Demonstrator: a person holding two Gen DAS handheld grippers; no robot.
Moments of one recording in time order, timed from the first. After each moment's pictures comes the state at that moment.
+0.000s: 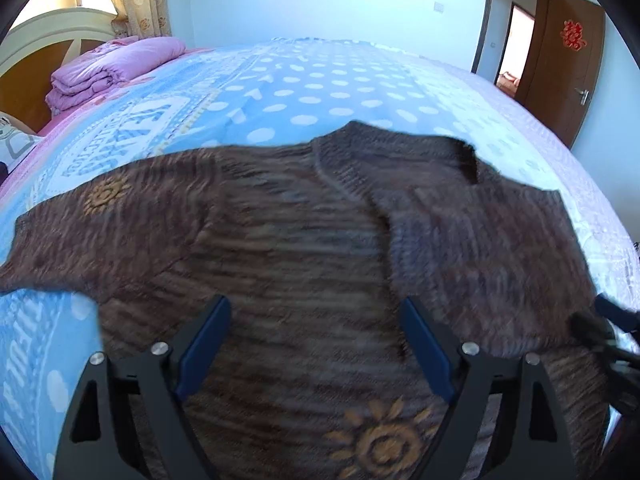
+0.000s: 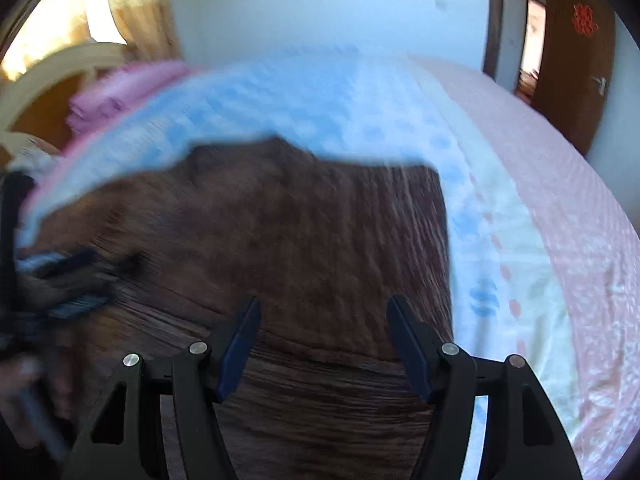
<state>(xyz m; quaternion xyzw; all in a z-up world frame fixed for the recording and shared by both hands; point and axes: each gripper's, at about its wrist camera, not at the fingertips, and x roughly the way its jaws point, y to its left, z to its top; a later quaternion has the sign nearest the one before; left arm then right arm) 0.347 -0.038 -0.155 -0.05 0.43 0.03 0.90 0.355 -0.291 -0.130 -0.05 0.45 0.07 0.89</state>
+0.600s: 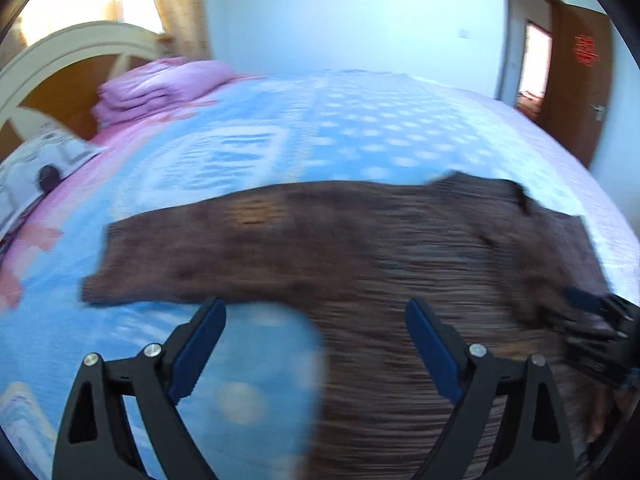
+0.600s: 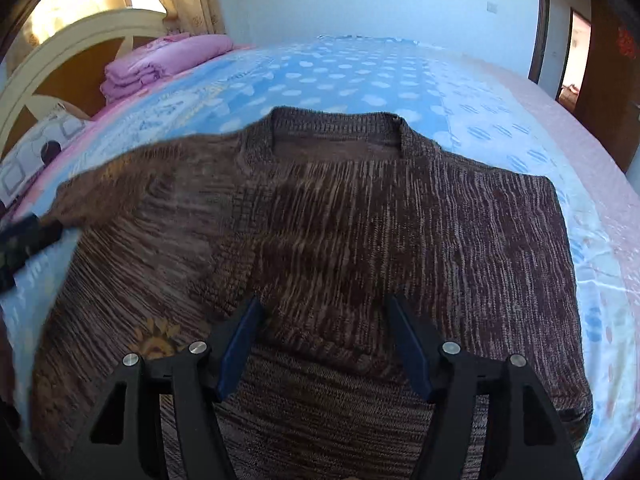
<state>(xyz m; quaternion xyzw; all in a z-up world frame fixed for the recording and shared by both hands) 0.301 0.080 -0.124 -0.03 0.38 0.10 0.92 0.352 -0.198 -0.143 -0.08 0.43 0.15 0.89</state>
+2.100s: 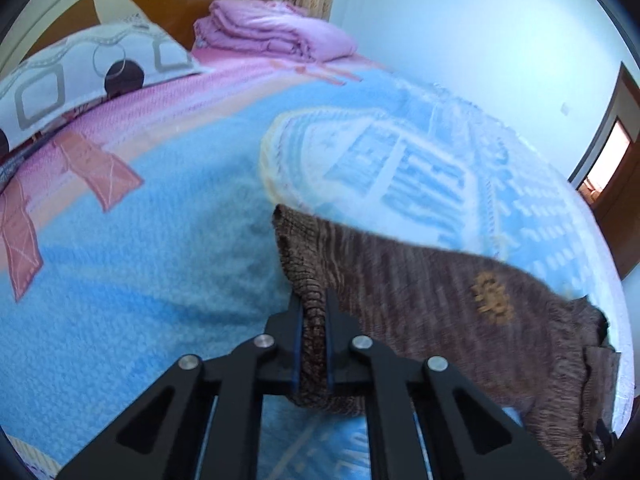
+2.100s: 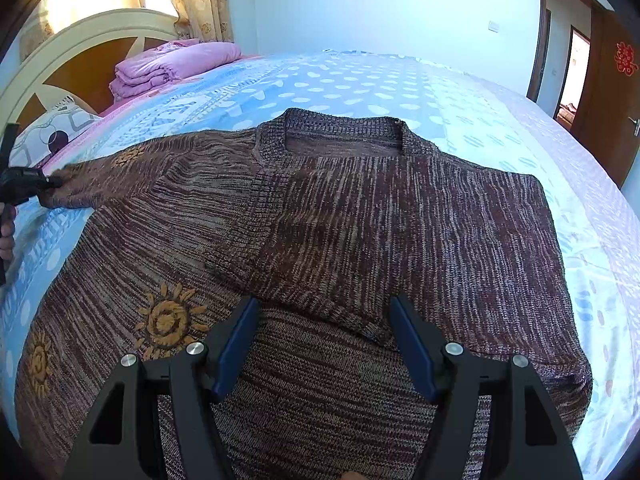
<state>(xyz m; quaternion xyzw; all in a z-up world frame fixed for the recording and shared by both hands) 0.329 0.275 -0.143 -0.19 0.38 0.18 0.89 0.327 -0.201 -0.147 -0.09 0.41 0.16 0.90</state>
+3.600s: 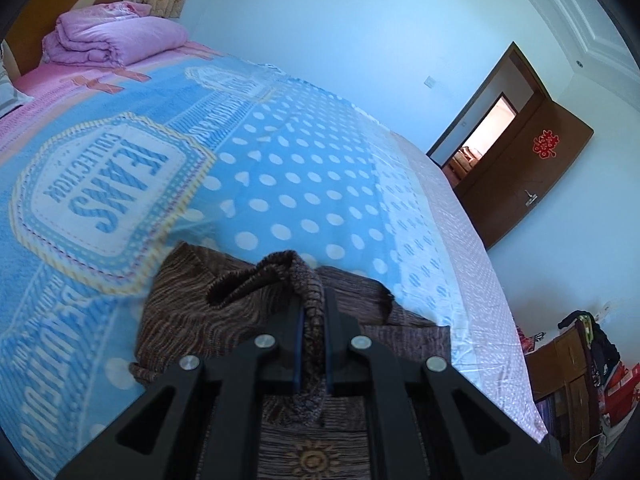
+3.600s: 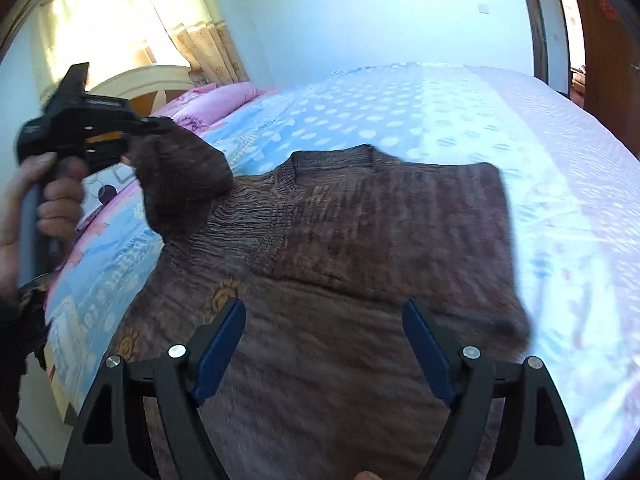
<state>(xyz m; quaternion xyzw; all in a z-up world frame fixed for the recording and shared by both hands) 0.375 0.038 -0.043 -0.24 0.38 -0.07 0.89 0.280 -0.285 -0.091 0.03 0.39 0.22 0.89</state>
